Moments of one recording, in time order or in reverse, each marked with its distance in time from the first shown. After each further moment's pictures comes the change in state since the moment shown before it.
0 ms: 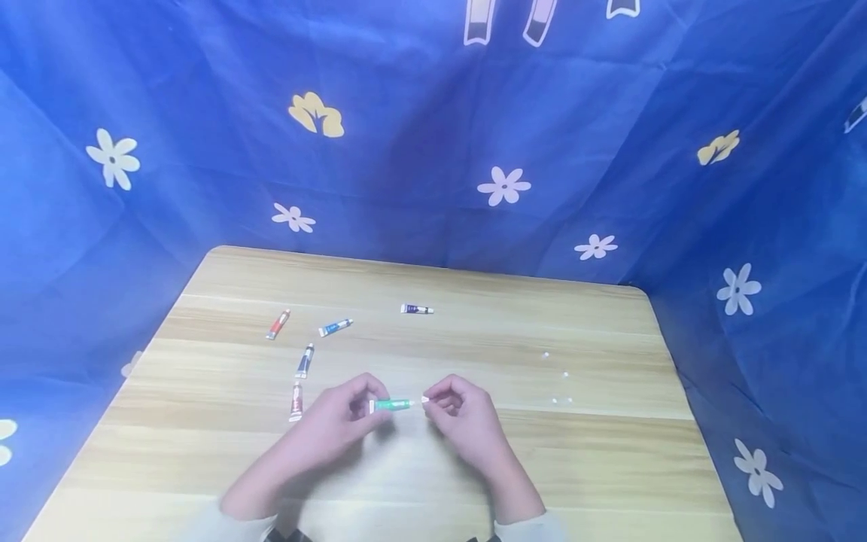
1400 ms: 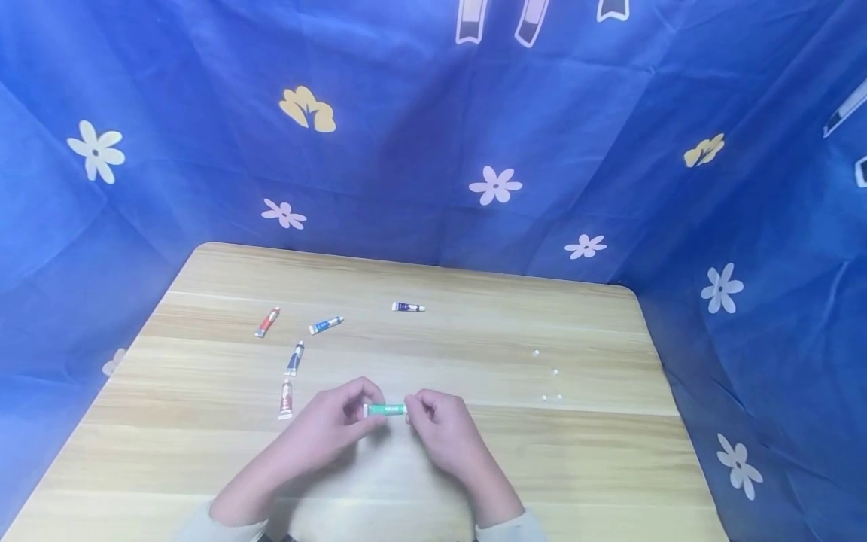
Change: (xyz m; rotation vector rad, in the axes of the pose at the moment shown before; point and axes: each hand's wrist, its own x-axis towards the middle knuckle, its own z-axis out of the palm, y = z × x) left_hand -0.004 0.003 0.009 0.041 0.010 0.040; right_hand -0.007 0.003 0.016 -0.146 -0.107 -0.026
